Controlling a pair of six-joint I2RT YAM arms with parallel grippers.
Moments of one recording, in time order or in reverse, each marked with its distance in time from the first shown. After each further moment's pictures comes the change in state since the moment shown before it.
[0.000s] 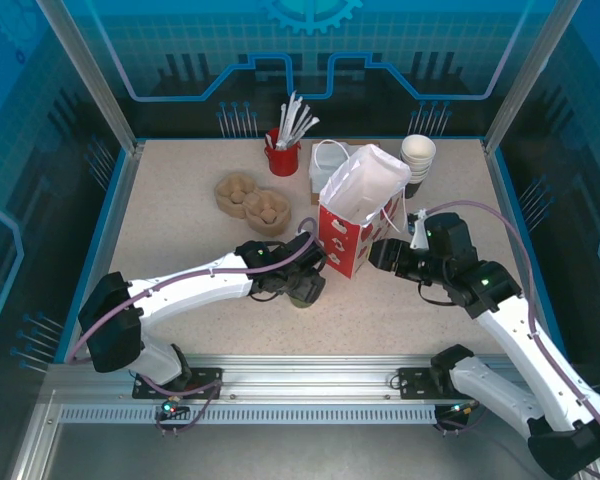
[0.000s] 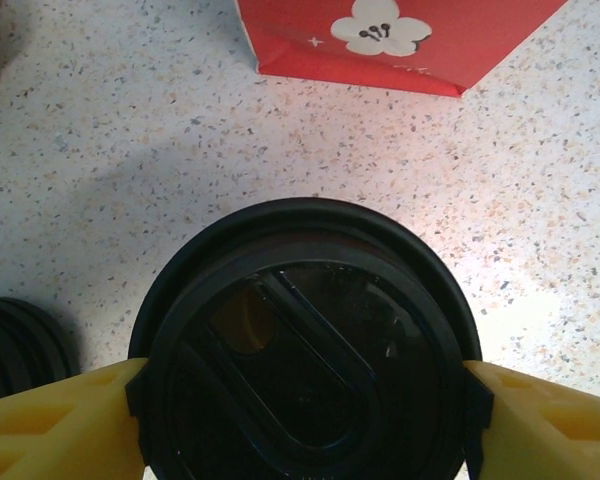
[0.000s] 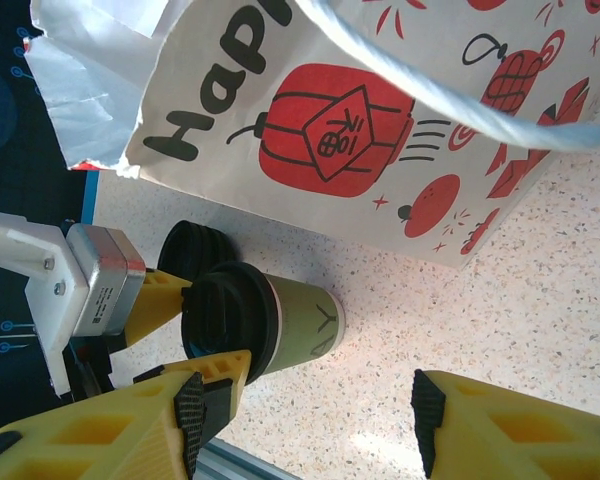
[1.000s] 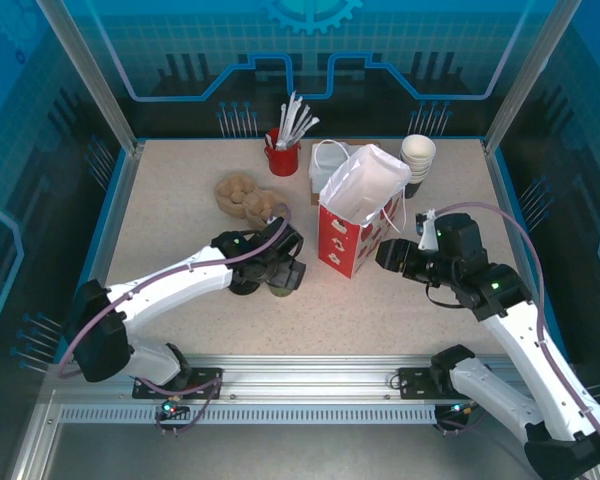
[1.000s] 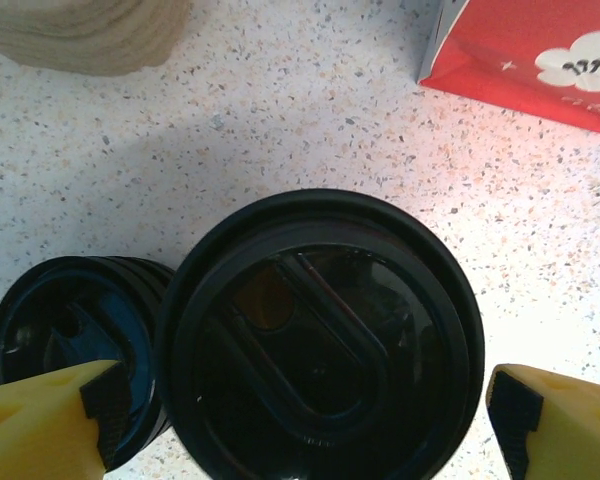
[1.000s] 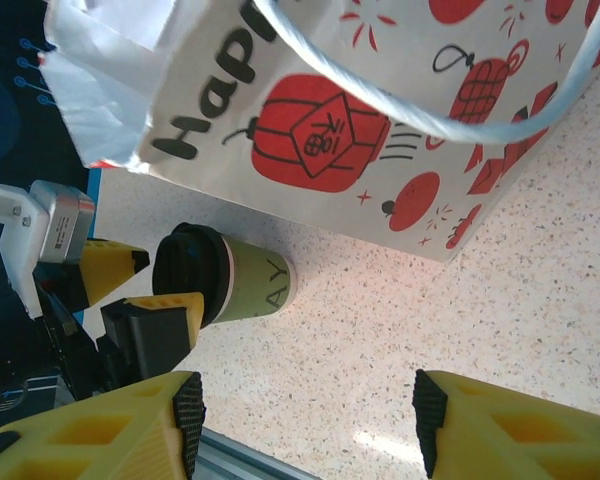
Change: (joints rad) left arm 0.148 -0.092 -0.036 -0.056 -0.027 0.001; right arm -0.049 -0.031 0.043 -0.072 -0.024 -0.023
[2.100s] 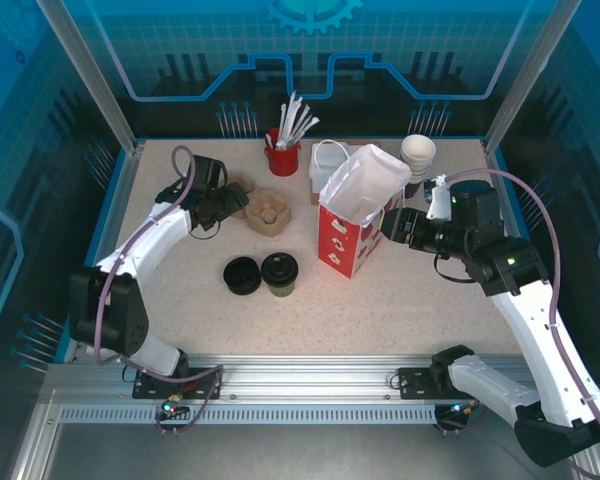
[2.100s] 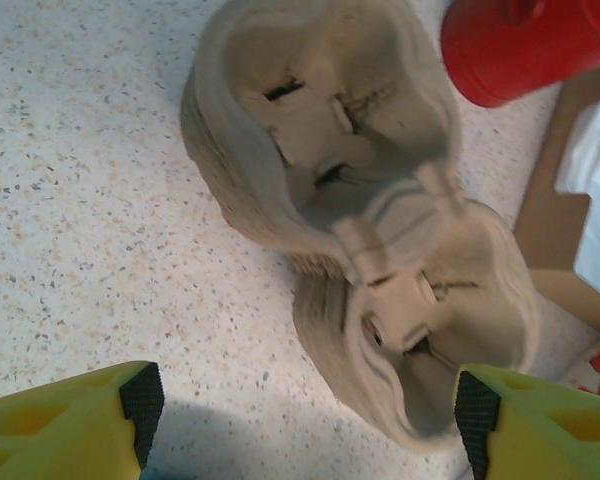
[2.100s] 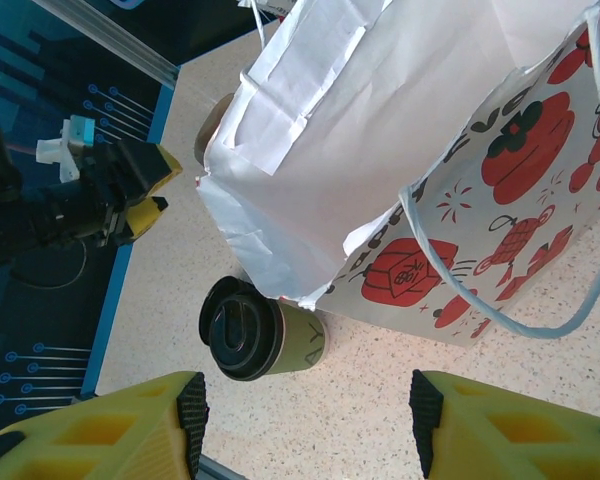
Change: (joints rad) left arm 0.627 0.133 0.099 0.238 0.219 -0.341; right arm -0.063 0.144 0.279 -0.058 -0.032 -0.111
